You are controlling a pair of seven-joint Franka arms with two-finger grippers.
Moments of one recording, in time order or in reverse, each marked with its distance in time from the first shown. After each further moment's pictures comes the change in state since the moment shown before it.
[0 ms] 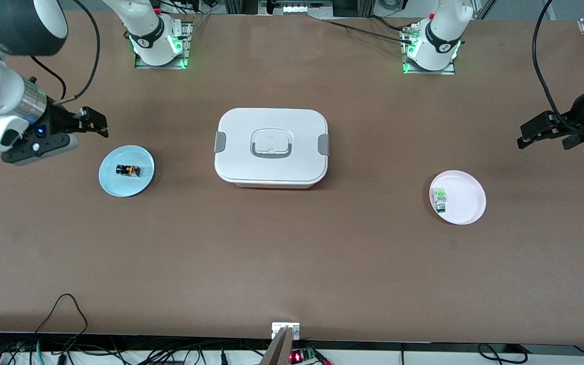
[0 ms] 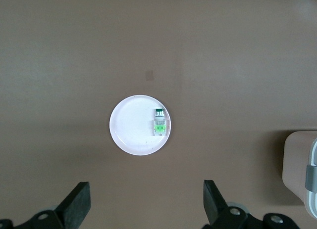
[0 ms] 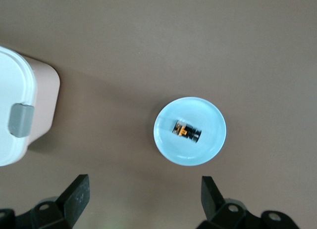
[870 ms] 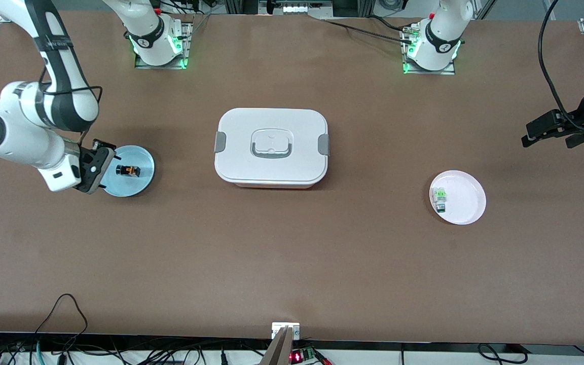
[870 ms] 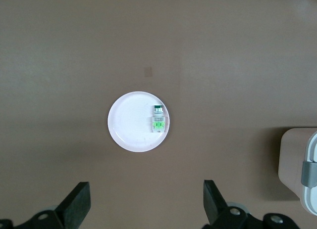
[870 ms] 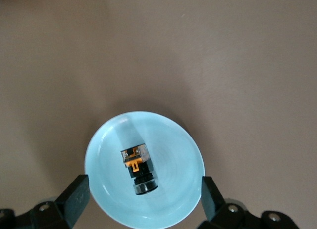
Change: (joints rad) left arm 0.246 0.000 -0.245 -0.004 0.000 -0.017 0.001; right arm -0.006 0.208 -0.114 -0.259 0.058 0.440 -0.963
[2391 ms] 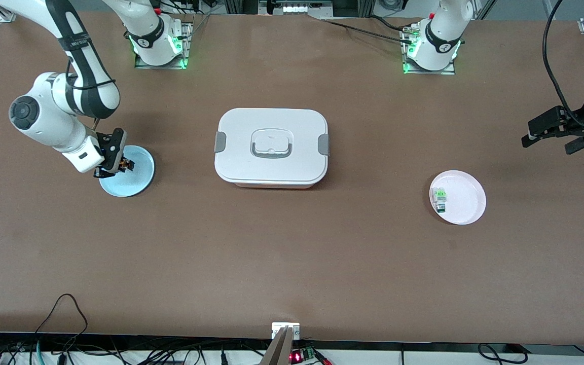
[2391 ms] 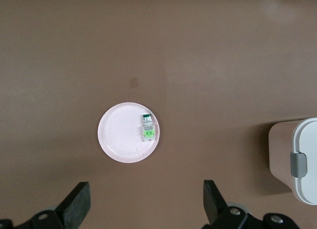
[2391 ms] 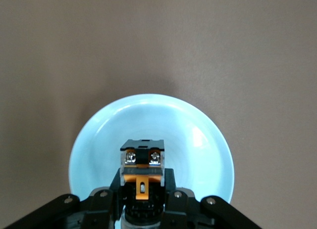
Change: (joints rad) left arm 0.050 -0.002 -0.030 -0.001 -0.056 0.025 0.100; right arm 0.009 -0.013 -0.037 -0.349 -0.004 0.430 -0.434
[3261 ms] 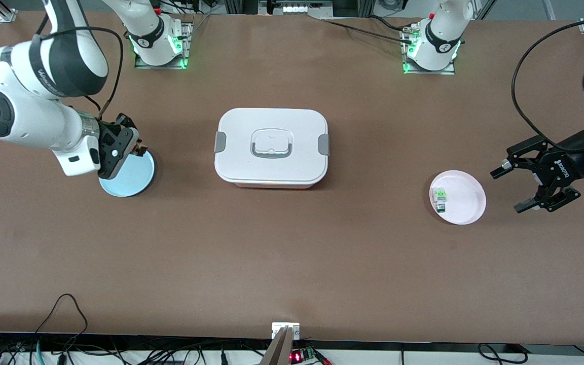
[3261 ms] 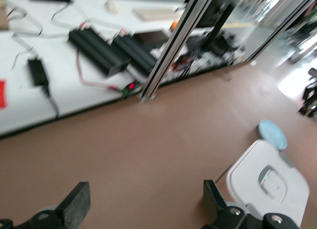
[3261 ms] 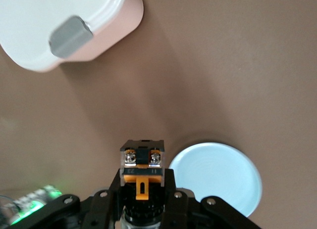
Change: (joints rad) left arm 0.095 0.026 -0.001 -0.292 -0.727 0.454 0.878; right arm 0.006 -0.037 0.195 0.495 0.003 -0.741 0.547
